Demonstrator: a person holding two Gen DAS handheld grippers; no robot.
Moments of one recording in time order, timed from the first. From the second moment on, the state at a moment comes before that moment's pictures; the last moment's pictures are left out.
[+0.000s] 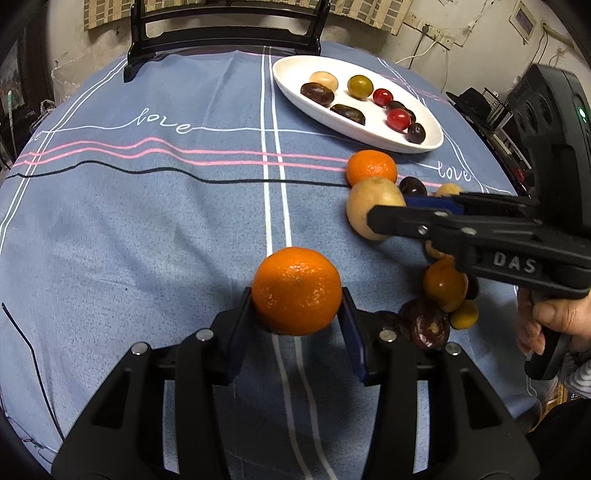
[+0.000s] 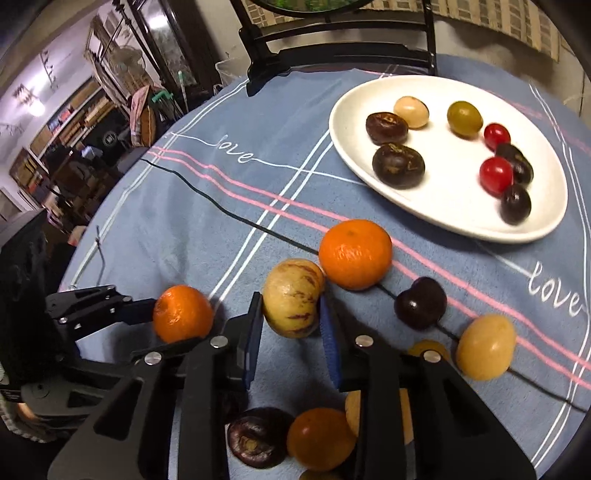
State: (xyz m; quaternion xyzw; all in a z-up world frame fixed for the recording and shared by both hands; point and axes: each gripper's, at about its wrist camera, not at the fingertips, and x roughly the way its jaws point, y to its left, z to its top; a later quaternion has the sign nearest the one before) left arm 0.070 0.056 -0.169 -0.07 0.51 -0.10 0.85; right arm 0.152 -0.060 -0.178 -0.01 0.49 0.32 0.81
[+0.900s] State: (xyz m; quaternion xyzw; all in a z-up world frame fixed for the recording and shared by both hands) left arm 0.228 -0.042 -0.113 -0.01 0.46 -0.18 0.87; right arm 0.222 -0.227 -0.127 0.17 0.42 0.20 0.87
